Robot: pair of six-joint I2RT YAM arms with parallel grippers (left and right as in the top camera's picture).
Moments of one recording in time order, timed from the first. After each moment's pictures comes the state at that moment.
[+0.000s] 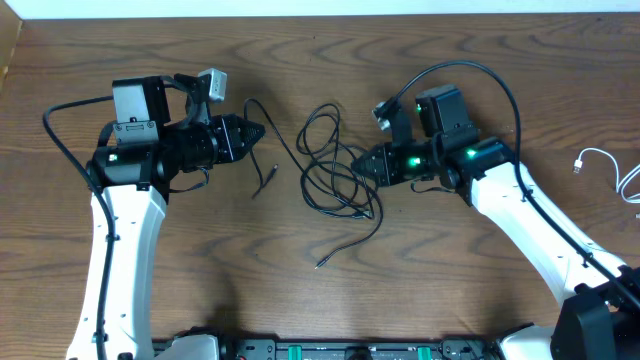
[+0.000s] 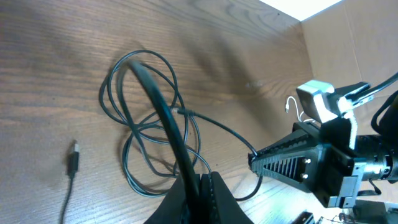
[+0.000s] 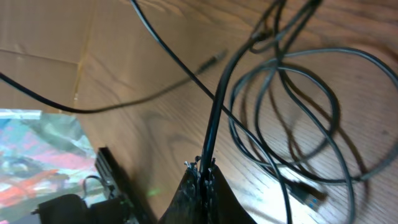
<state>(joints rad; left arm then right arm) 0.07 1.35 1.22 -0.78 0.78 -0.17 0.41 1.57 1.11 -0.45 -0.72 0.33</state>
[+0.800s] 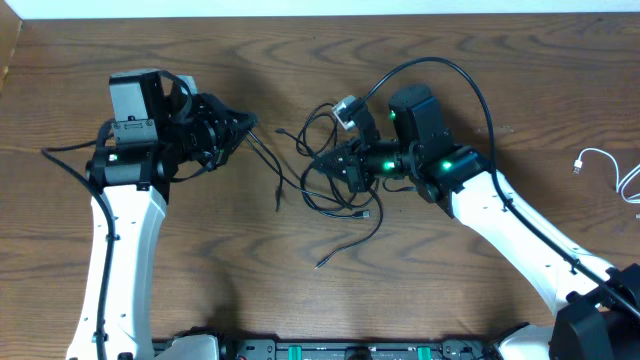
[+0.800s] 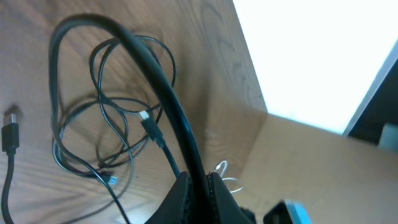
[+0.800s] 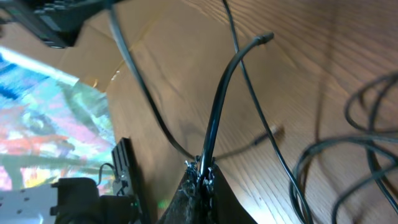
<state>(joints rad) 0.07 1.35 1.22 -0.69 0.70 -0.98 0.53 1.57 1.11 -0.20 -0.81 0.26</state>
